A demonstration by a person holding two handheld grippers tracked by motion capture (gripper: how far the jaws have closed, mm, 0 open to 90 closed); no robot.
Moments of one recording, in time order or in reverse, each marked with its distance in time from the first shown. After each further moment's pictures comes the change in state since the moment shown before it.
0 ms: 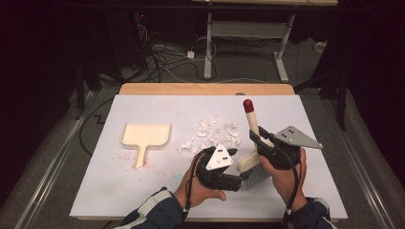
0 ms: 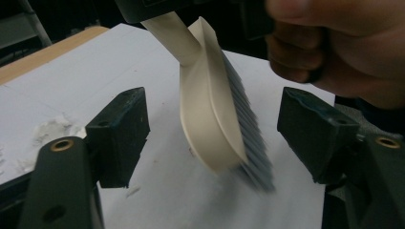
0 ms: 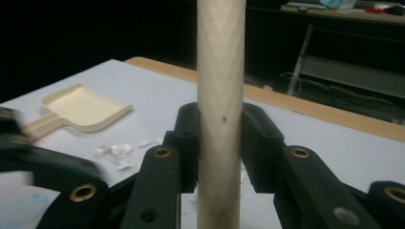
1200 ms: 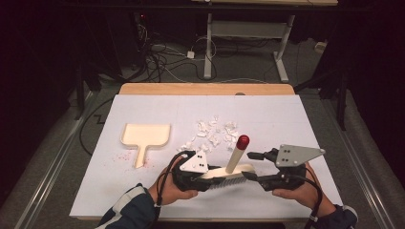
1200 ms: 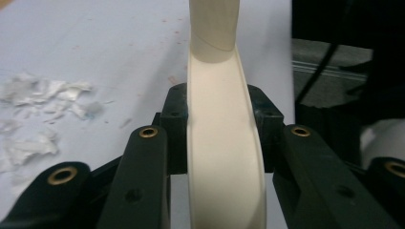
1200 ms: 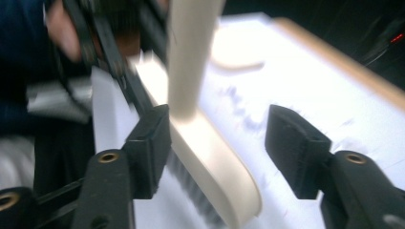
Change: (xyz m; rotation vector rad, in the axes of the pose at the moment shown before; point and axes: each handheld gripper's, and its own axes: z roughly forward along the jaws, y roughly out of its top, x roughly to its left) left arm 0.031 -0.033 -0.051 0.180 -0.248 0.194; right arm -0.005 -0.017 -0.020 0.172 0.567 -0.322
